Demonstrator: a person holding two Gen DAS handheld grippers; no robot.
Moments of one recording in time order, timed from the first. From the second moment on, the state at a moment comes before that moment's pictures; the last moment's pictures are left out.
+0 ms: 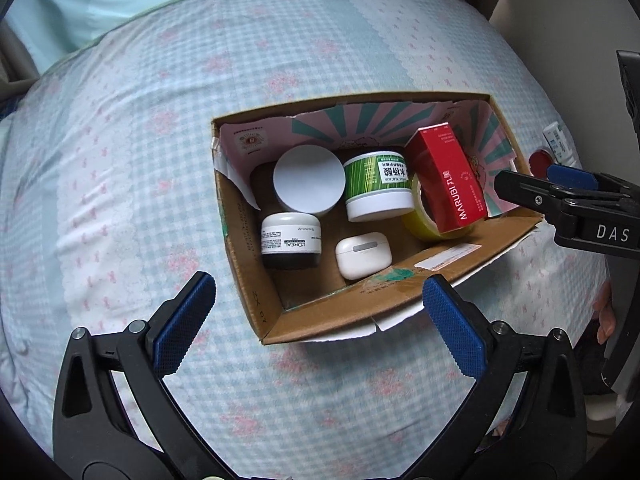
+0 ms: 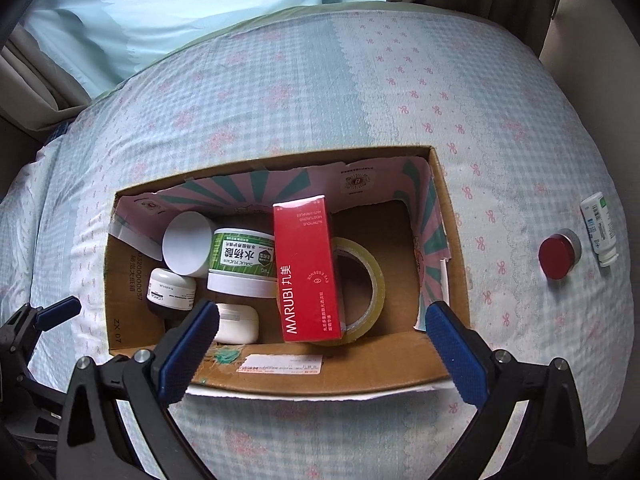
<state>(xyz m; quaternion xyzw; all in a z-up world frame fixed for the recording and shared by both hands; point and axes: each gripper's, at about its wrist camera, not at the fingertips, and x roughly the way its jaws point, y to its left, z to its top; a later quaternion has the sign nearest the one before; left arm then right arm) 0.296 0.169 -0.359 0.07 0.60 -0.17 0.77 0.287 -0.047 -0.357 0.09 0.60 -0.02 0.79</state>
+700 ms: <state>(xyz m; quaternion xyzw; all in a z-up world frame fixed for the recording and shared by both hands) 0.235 0.089 -0.200 0.08 0.54 -0.21 0.82 0.208 -0.133 -0.184 0.12 0.52 -0.10 0.84</state>
